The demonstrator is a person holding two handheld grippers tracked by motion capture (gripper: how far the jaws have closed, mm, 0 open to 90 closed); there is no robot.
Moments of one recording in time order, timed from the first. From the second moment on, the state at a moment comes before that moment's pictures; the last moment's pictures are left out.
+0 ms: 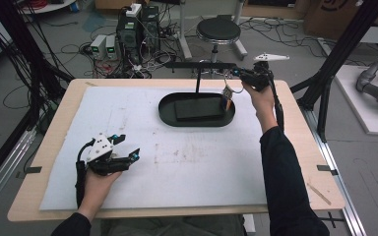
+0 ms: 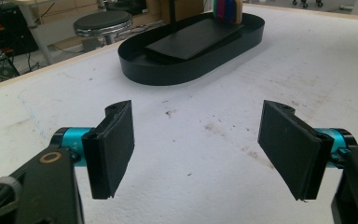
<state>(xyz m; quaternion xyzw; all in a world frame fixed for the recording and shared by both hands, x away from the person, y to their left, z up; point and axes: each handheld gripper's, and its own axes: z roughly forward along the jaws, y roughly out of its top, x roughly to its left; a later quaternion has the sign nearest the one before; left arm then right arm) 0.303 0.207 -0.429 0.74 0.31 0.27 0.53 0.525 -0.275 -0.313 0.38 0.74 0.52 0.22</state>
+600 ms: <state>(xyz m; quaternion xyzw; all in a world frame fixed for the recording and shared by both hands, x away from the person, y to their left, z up) 0.302 0.207 -0.429 0.74 0.31 0.27 0.53 0.523 -0.275 -0.312 0.38 0.73 0.50 0.24</state>
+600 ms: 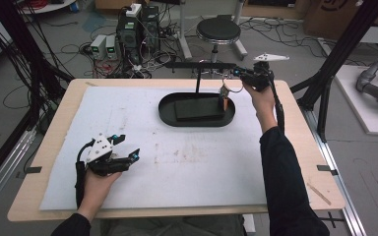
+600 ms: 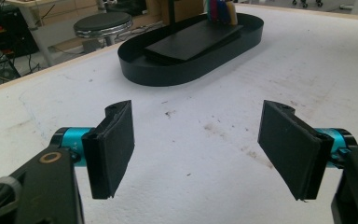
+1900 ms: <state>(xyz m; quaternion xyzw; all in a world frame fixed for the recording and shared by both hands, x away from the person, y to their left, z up) 0.337 0.208 -0.391 0.73 0.33 0.24 0.55 0.377 -0.338 -0.311 0.36 0.72 0.53 0.27</state>
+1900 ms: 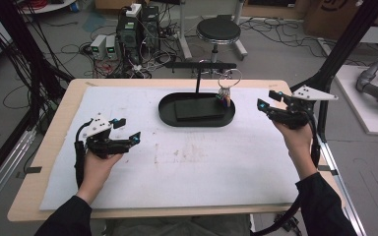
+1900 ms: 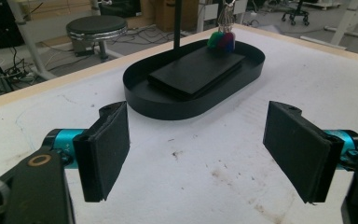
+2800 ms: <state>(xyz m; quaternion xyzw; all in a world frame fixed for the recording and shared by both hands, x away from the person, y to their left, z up) 0.322 0.217 -0.407 0.73 0.32 0.27 0.53 0.329 -0.318 -0.406 0.37 0.74 0.50 0.25</state>
